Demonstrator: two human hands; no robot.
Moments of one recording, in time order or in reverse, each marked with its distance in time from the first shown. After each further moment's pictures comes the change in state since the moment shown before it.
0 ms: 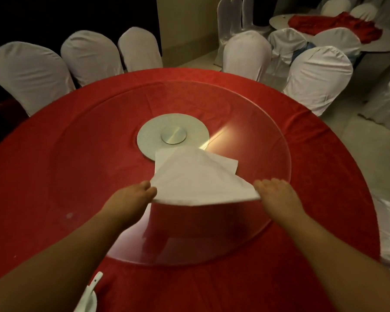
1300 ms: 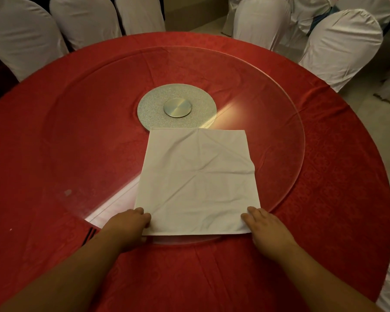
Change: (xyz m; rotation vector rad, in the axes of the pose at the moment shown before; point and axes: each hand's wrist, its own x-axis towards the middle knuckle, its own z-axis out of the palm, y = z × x) left_hand -0.068 0.028 0.103 -0.173 -0.538 -0.140; right_hand -0.098 -0.070 0.075 0.207 -0.523 -0.060
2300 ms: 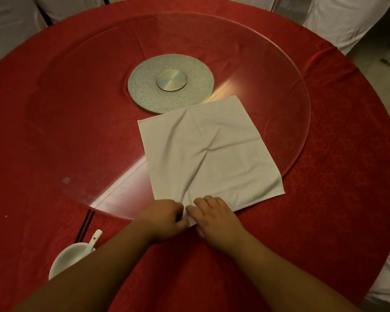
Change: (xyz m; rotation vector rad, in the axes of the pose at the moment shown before) left_hand 0.001 0.083 0.003 -0.237 0.058 0.115; right_hand 0.021 -0.137 0.017 0.150 0.228 -0.321
